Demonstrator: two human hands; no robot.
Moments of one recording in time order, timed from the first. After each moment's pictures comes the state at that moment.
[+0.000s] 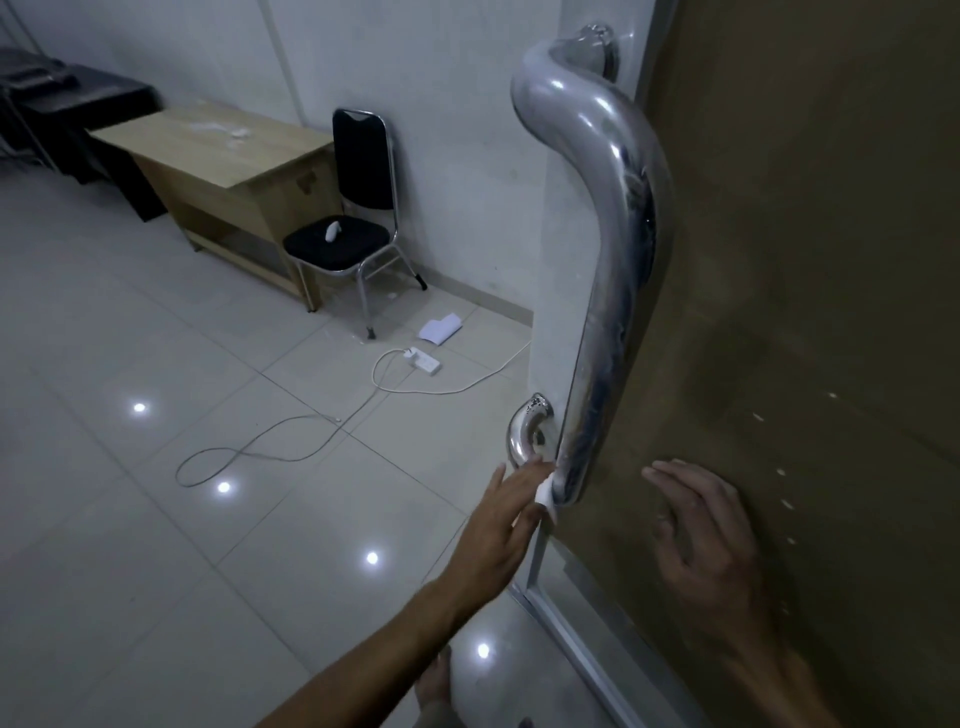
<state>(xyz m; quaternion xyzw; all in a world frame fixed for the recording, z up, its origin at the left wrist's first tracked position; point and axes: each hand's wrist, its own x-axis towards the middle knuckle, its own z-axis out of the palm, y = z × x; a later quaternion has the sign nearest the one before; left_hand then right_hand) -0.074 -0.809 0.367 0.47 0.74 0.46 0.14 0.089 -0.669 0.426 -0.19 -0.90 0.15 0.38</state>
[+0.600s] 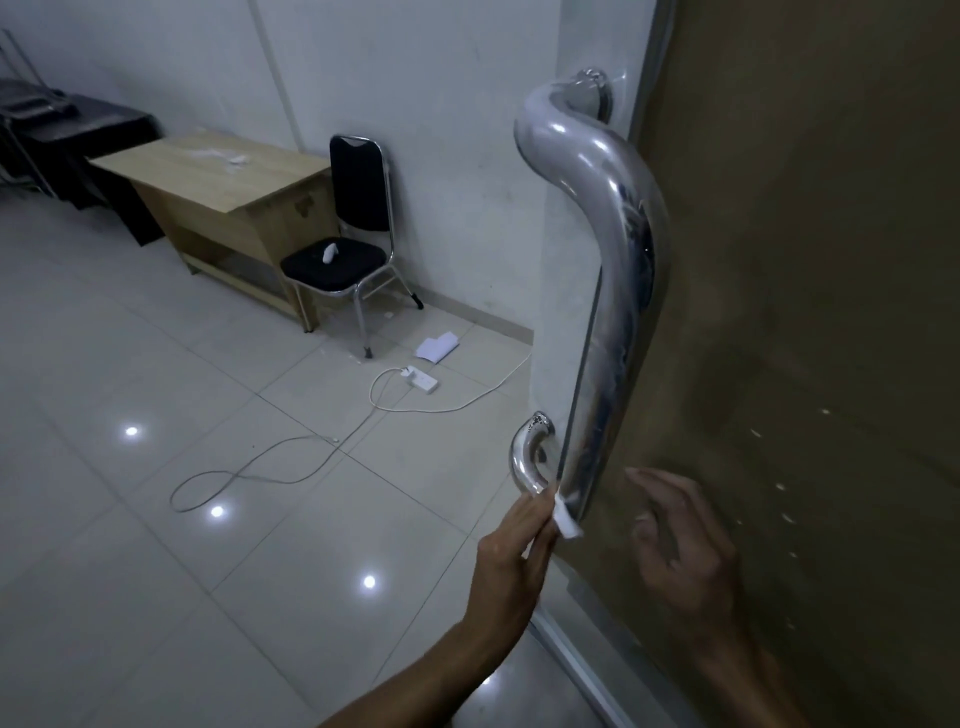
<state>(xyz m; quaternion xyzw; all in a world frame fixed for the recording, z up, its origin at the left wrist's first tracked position) -0.049 -0.805 0.389 0.43 0.72 0.55 -0.01 0.066 -0.689 0.445 -0.18 -0.85 0.23 0.44</state>
